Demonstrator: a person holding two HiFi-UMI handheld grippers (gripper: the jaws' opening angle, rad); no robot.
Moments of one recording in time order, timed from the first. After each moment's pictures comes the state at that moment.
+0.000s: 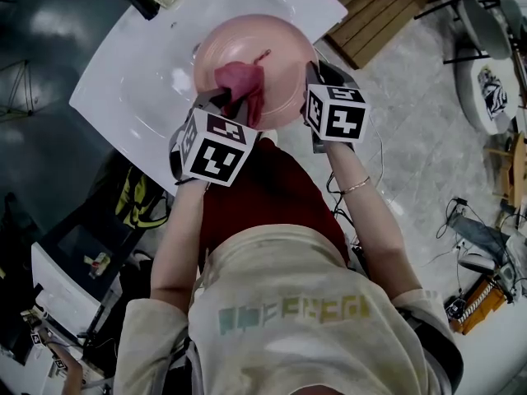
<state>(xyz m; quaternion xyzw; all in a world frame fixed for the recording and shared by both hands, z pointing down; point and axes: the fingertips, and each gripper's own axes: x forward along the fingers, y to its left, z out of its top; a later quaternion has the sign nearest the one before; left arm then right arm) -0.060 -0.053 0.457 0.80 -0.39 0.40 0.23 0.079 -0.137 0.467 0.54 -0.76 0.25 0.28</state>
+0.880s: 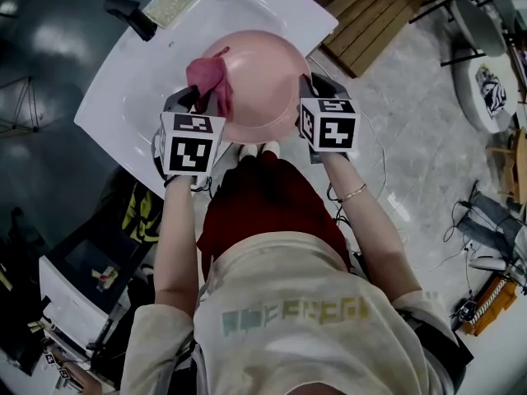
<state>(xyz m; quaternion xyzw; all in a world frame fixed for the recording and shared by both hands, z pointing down) -0.116 -0.101 0.449 0.76 -0.49 0.37 0.22 0.079 -0.139 0.465 0.53 -0.76 0.24 0.28</state>
